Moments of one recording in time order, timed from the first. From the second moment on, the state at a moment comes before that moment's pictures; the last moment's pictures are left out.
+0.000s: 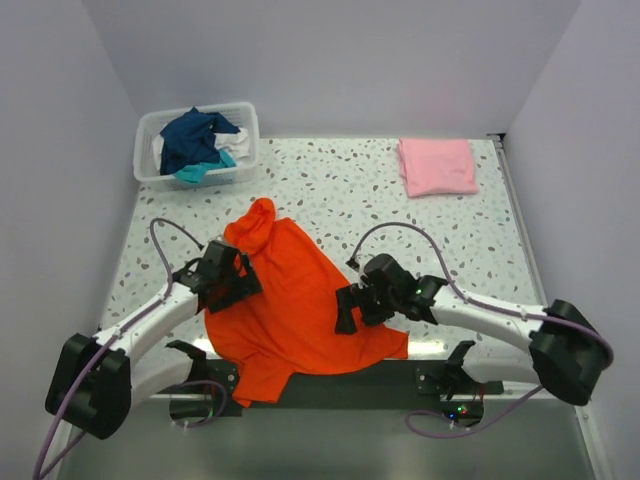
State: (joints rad) left arm -0.38 1.05 0.49 -0.50 -0.09 -0.81; right arm 0.86 1.17 0.57 -0.32 -0.25 0.55
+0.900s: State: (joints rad) left arm -0.38 1.92 1.25 -0.32 -0.15 -0.68; right arm 0.31 1.62 0.92 -0.27 -0.05 0.59
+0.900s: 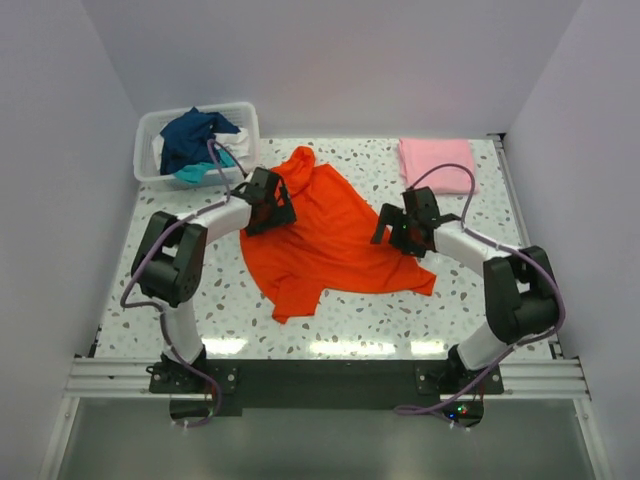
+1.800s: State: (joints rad) left arm -0.77 1.15 0.52 -0.49 -0.07 -0.96; right arm 0.29 0.98 0.70 -0.62 0.29 0.59
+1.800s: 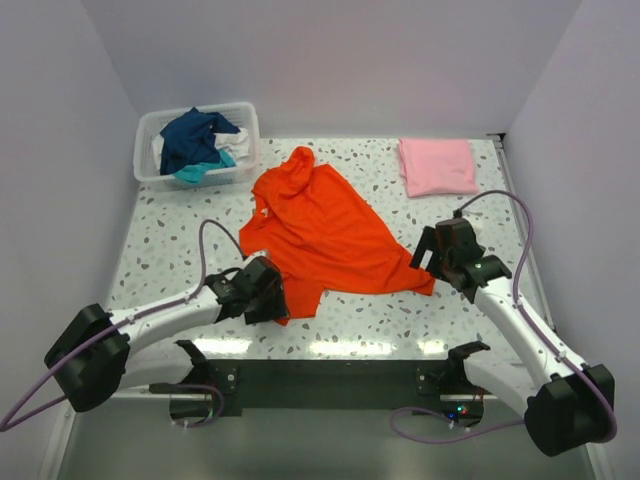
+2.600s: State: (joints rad) left arm -0.65 1.00 0.74 -0.82 -0.41 -1.04; right arm 0.27 0.94 0.55 -0.76 -0.06 0.58
